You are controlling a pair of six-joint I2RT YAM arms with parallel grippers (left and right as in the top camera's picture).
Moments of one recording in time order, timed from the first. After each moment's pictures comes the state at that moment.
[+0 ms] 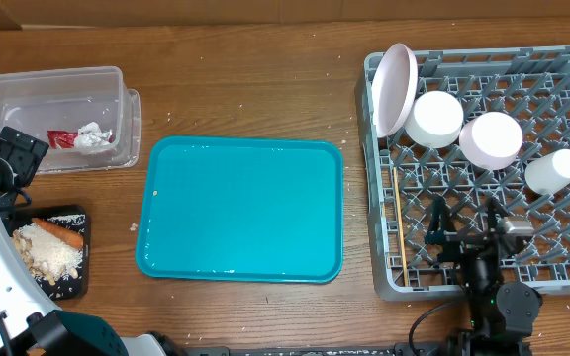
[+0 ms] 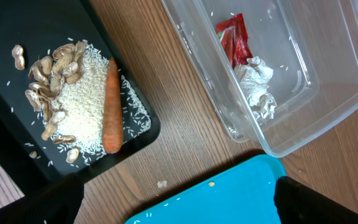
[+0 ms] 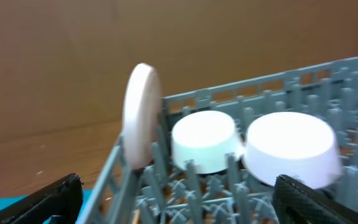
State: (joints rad) left arm 0.64 1.55 1.57 -1.17 0.03 -0.57; right arm -0.13 0.01 0.02 -0.02 -0.16 0.22
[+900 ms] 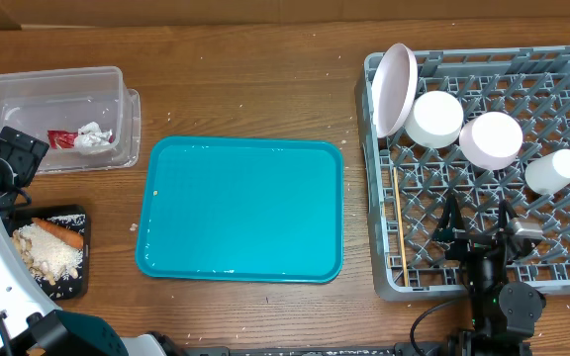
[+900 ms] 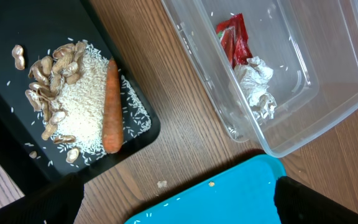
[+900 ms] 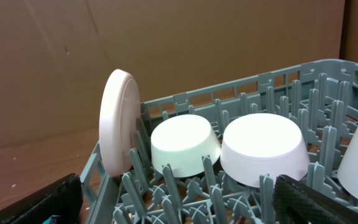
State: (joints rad) left arm 0.64 1.55 1.57 -1.17 0.03 -0.57; right arm -0.17 0.01 0.02 -0.02 -0.12 0.22
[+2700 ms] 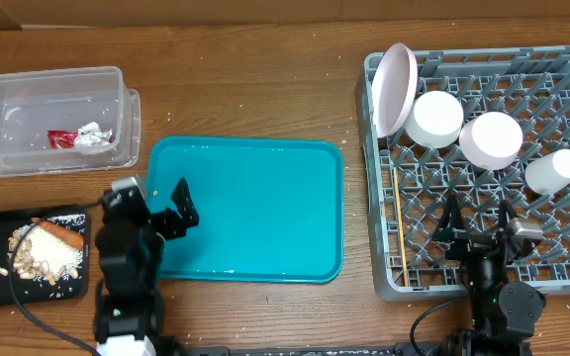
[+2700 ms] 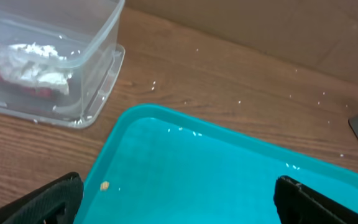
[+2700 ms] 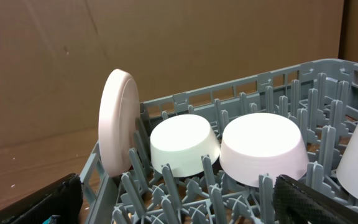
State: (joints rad) left arm 0.08 0.70 0.25 0.07 0.05 -0.28; right arm -0.17 0.01 0.02 -0.02 -0.12 0.22
